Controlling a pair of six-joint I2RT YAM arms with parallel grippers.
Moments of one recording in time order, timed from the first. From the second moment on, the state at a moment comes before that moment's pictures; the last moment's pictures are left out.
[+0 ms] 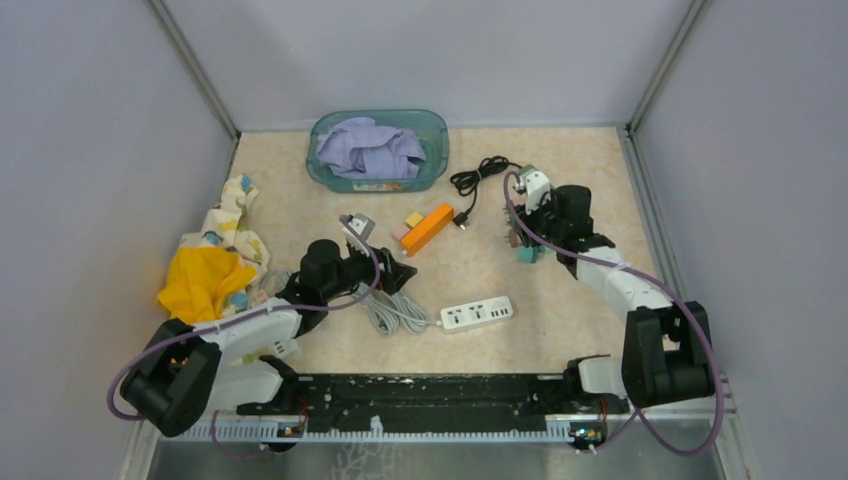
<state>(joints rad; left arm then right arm) -0.61 1.18 0.37 0.57 0.25 -0.35 0.15 1.30 0.72 0.00 -0.31 -0.33</state>
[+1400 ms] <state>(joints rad) -0.38 1.76 0.70 0.41 0.60 -0.43 0.15 1.29 0.72 -0.01 -0.32 -0.33</state>
